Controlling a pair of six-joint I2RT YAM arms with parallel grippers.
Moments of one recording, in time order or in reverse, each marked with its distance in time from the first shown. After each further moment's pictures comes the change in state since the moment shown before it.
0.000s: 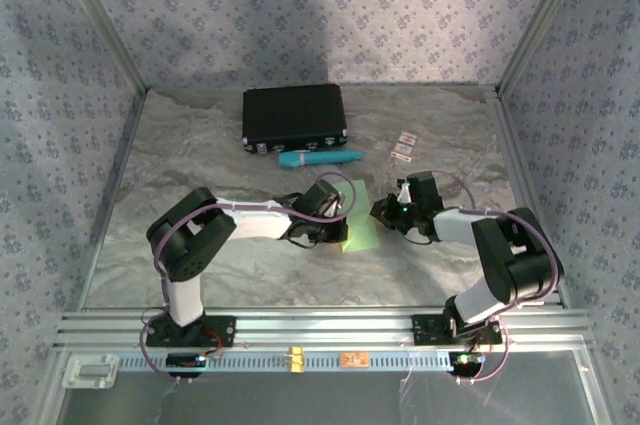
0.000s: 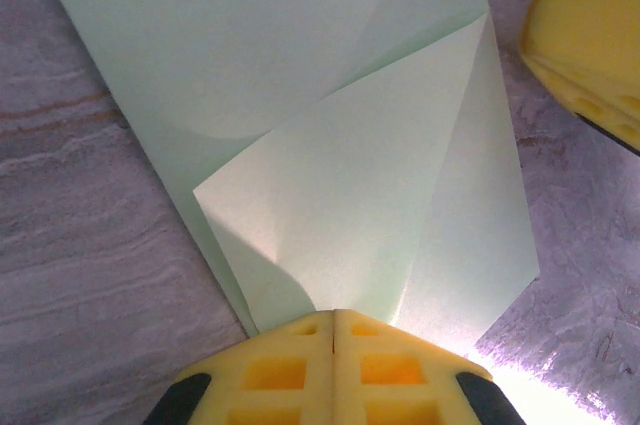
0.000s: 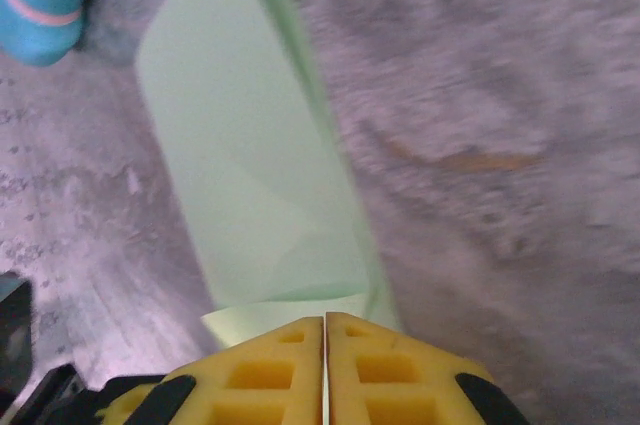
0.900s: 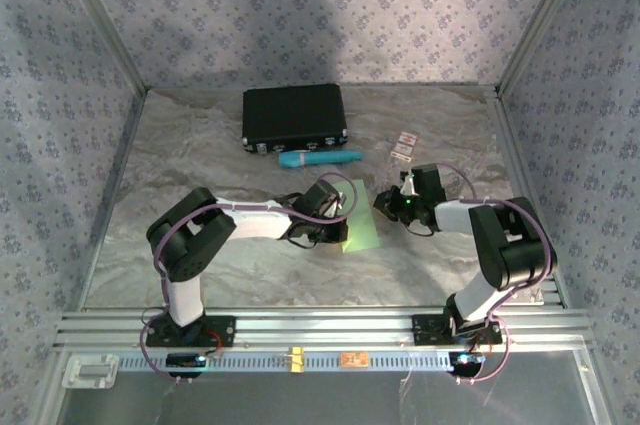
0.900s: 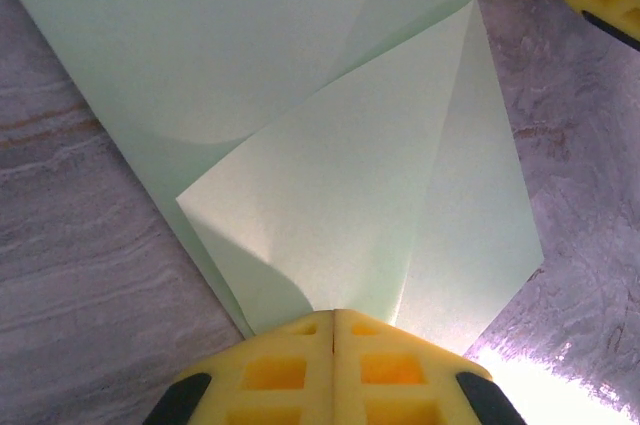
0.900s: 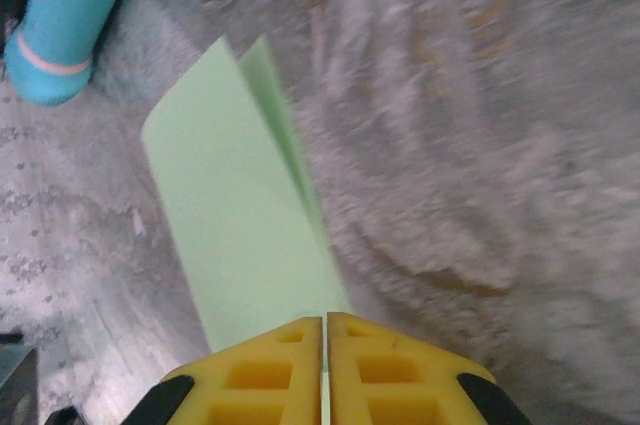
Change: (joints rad) left arm 0.000 -0.001 0.000 -0.005 0.000 0.047; right arm -0.064 0.083 0.068 0.001 -0.039 -0.053
